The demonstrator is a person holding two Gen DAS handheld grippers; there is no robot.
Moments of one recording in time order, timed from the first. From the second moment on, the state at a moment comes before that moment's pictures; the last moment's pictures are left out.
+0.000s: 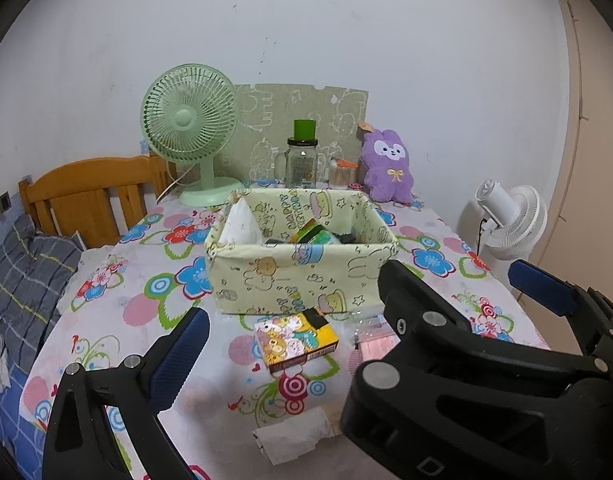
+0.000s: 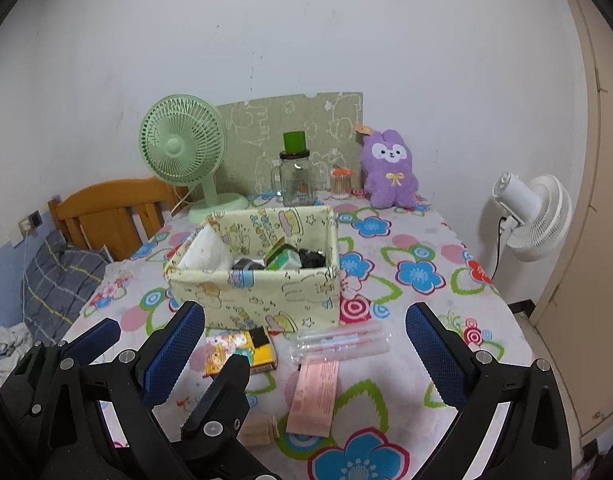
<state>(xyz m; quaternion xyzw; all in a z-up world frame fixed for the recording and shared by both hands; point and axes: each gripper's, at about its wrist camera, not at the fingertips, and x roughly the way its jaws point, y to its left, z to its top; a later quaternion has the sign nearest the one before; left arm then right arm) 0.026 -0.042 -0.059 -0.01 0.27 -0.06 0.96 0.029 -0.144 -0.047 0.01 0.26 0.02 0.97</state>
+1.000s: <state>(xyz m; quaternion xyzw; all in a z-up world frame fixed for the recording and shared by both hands) 0.034 -0.036 -0.128 0.00 0.33 -0.06 0.94 0.030 -0.142 -0.120 0.04 0.31 0.04 0.95</state>
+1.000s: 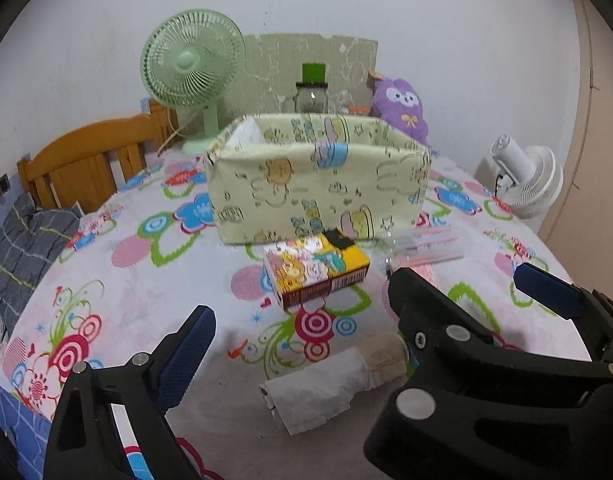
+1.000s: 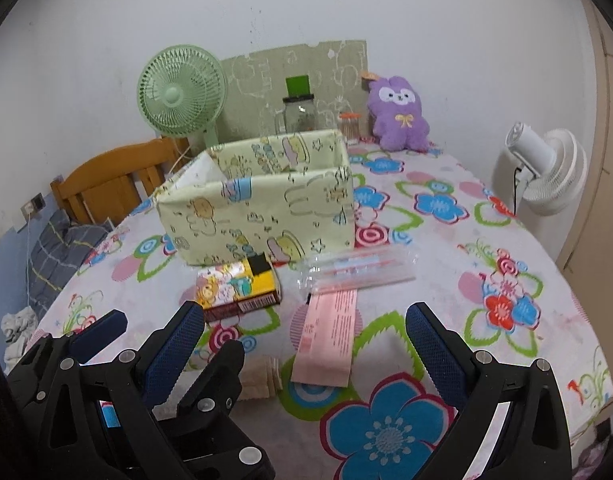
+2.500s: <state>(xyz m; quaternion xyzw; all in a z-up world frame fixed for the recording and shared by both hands) 0.069 -0.033 -0.156 -0.01 0.38 -0.07 0.92 0.084 -0.149 -0.162 0.05 0.41 0.00 0.91</state>
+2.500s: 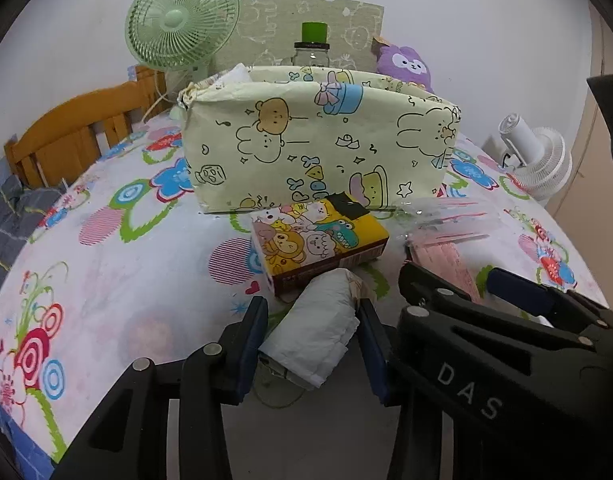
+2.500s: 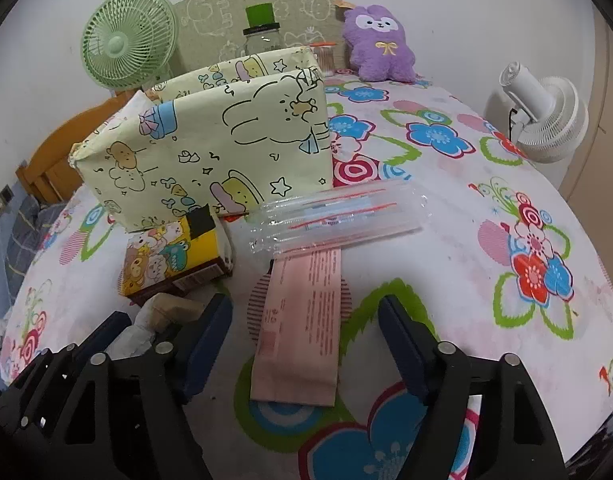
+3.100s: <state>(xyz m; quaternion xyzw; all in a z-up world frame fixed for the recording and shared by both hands) 0.067 -0.037 -0.156 -0.01 0.38 -0.07 0.92 0.084 -0.150 -0.162 0.04 0.41 0.00 0.91</state>
